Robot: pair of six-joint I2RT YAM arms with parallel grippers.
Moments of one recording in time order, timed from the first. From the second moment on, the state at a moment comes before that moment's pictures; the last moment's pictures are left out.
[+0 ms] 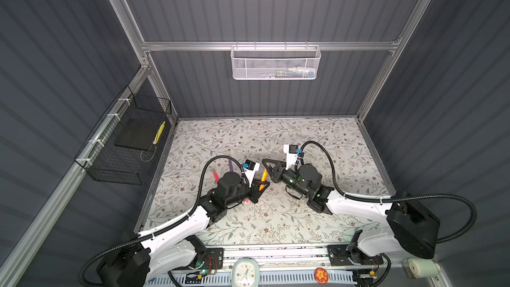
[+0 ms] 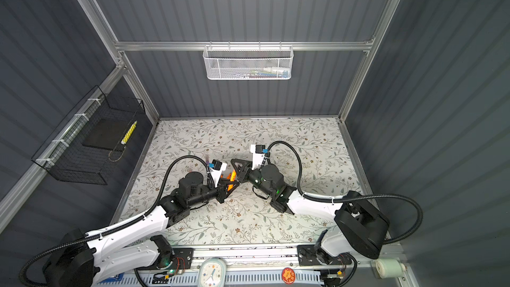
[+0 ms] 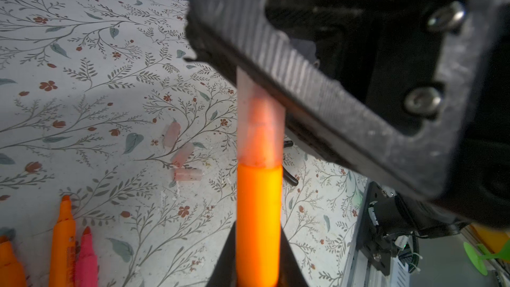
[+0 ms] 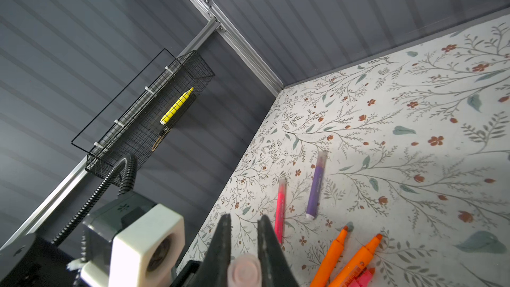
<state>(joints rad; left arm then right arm) -0.77 1.06 0.51 0.19 0.28 -0.39 0.91 1.41 0.64 0.77 0.02 0.76</state>
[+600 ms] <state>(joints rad) -0.75 1.08 0.65 -0.07 0.34 -0.20 0.95 1.40 0.53 0.96 0.11 0.75</state>
